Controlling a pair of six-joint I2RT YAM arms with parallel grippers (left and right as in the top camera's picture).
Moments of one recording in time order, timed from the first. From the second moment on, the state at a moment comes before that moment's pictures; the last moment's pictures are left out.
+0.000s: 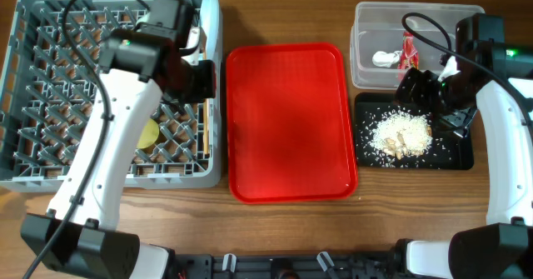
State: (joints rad) left arm -0.22 1.62 1.64 -1.30 0.16 -0.25; right arm -0.13 1.55 1.51 -1.41 -0.13 0.40
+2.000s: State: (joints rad) left arm 0.00 0.79 0.91 -0.96 0.20 -0.19; right arm 0.20 0.95 0.97 -0.82 0.00 0.35
